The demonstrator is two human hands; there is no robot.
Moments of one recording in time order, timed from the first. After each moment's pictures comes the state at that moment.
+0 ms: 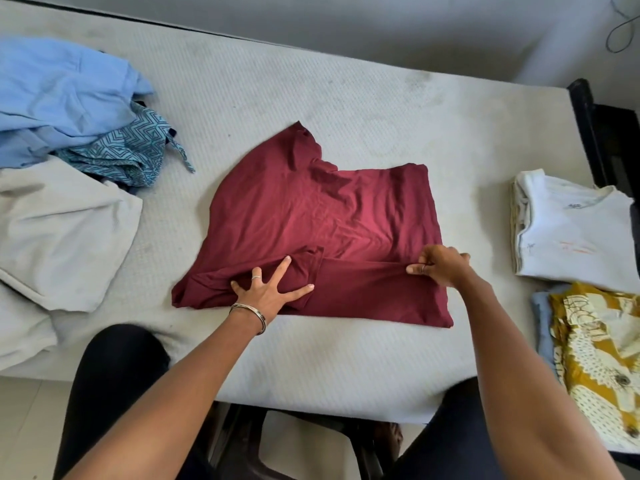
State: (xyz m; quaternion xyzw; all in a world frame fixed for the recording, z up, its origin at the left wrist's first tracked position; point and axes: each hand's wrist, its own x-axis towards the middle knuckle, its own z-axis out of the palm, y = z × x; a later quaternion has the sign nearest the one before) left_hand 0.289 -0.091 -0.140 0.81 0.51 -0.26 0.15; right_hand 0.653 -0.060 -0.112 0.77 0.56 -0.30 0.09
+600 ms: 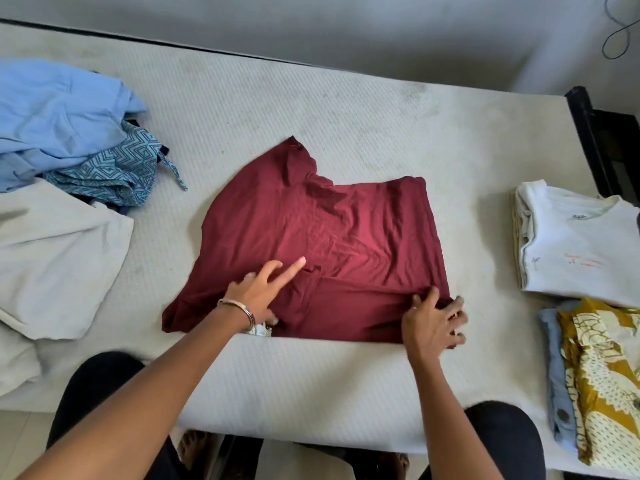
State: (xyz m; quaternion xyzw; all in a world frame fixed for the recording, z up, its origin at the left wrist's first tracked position) left_hand 0.282 -0.045 -0.131 0.81 0.53 -0.17 0.19; right_hand 0.577 -0.132 -0.167 0.93 0.33 -0.14 -0.06
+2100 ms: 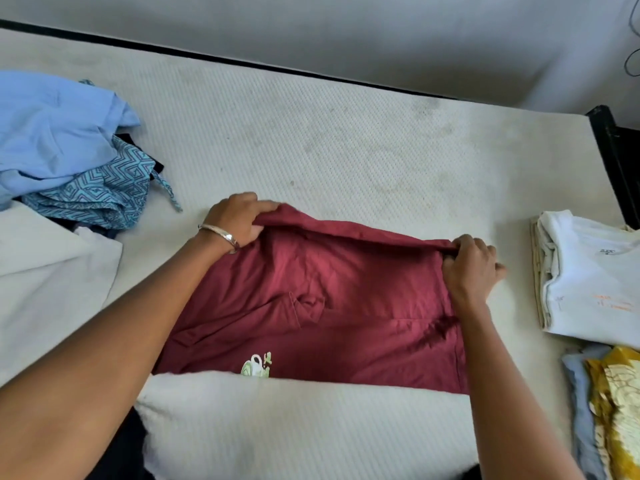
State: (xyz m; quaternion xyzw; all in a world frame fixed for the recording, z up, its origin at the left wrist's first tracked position) left_hand 0.263 0.132 -0.099 0.83 0.53 0.06 0.18; right_hand 0.643 0.018 -0.119 0.88 0.46 -0.02 -0.13
